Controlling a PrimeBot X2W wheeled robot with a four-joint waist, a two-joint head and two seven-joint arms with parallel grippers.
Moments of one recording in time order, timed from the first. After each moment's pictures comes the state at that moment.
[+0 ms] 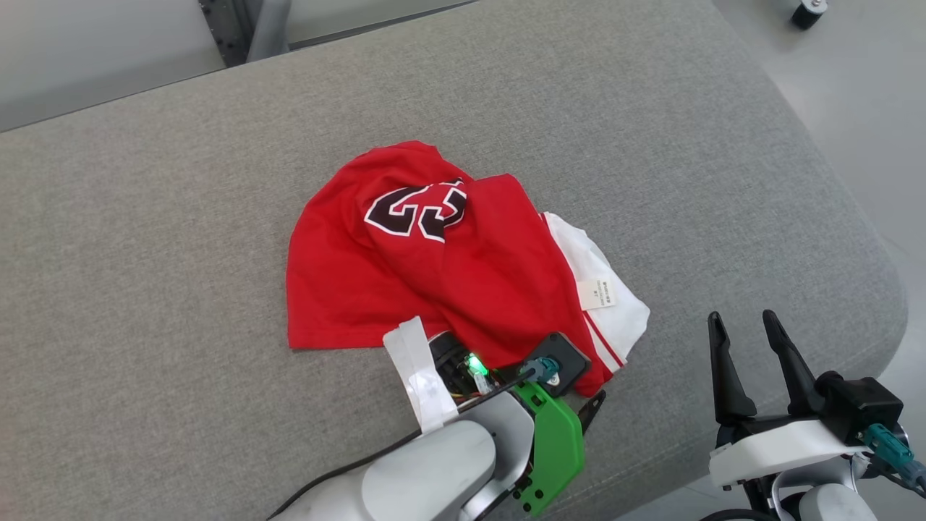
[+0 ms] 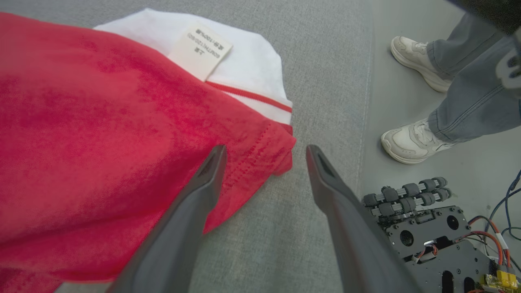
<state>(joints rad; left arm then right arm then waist) -0.72 0.05 -1.28 0.50 -0.71 0.07 0.16 -0.01 -0.05 -0.02 0.13 0.21 0.13 -0.26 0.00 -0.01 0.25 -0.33</state>
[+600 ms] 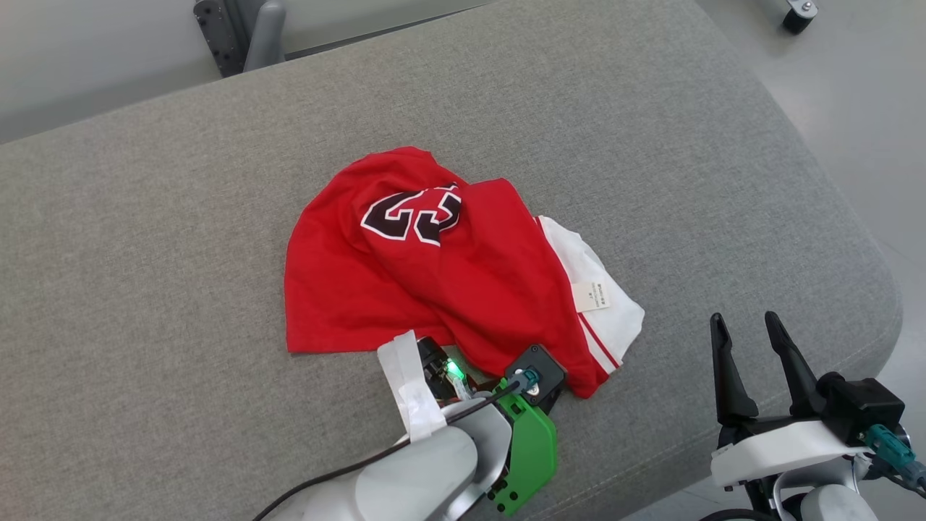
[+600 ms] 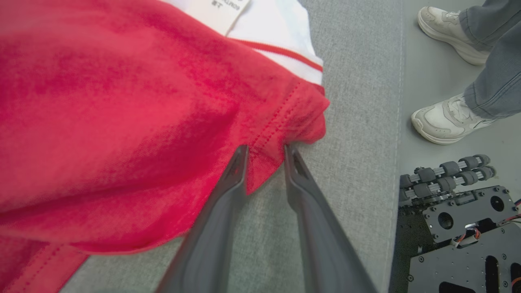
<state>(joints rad) -0.70 0.05 -1.28 0.62 -0.61 0.06 0.13 0.00 -0.05 -0.03 0.13 0.21 0.13 -0.26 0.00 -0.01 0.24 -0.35</state>
